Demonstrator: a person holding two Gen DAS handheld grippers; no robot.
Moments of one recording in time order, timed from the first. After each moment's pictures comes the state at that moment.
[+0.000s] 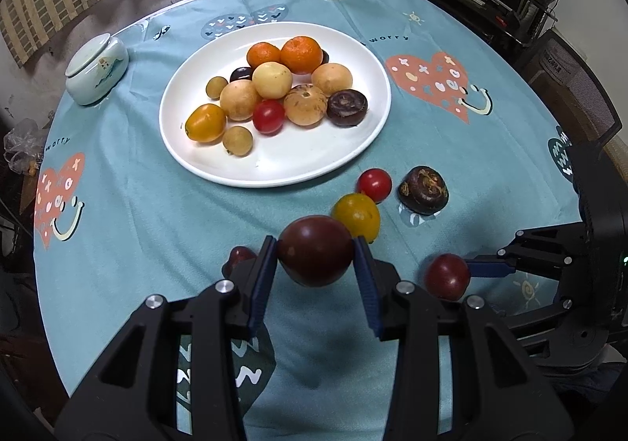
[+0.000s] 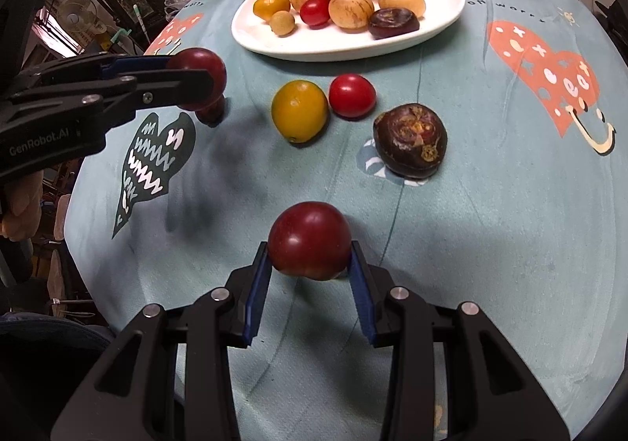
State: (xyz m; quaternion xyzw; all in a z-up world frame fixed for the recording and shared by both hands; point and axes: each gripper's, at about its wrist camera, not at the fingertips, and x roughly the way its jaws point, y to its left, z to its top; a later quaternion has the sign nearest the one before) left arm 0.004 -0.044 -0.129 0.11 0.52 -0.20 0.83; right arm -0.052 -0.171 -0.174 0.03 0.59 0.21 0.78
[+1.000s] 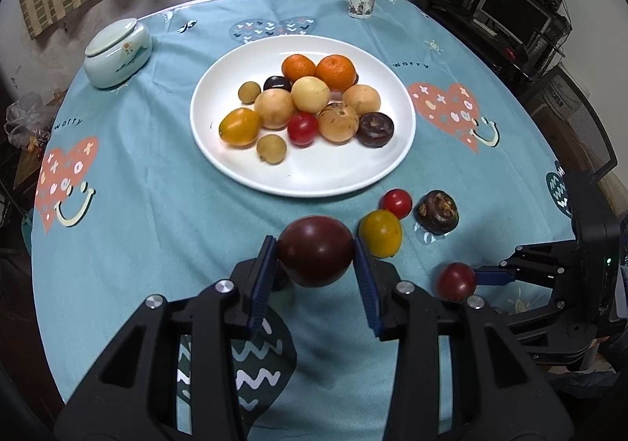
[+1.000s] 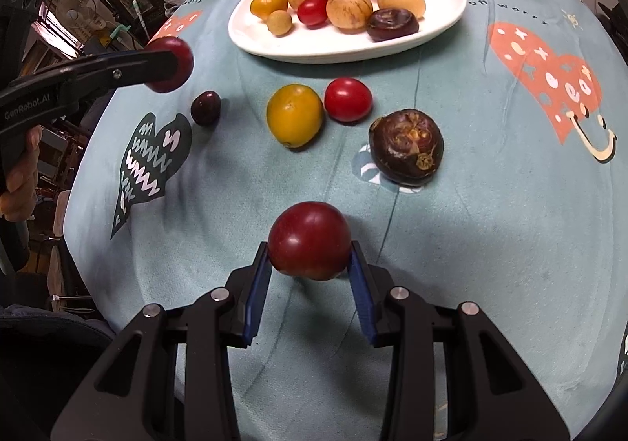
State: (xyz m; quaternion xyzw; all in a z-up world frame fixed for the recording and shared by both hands) left arm 0.016 -0.010 -0.119 0.05 0.51 -0.19 0.84; right arm -0.045 -0.174 -0.173 0.02 0.60 0.21 0.77
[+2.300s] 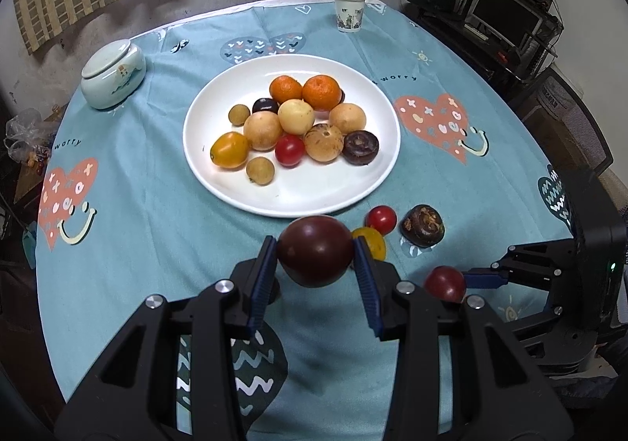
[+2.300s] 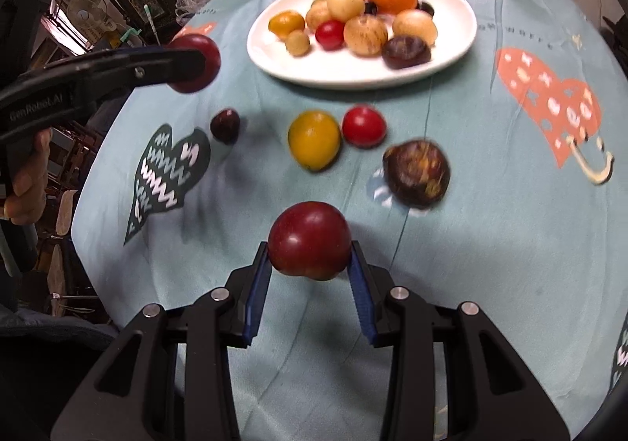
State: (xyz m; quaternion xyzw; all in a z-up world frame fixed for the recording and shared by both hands) left arm 0.014 -0.021 -0.102 0.06 0.49 -0.20 0.85; right arm -0.042 -0.169 -0.153 0.02 0.57 0.23 0.79
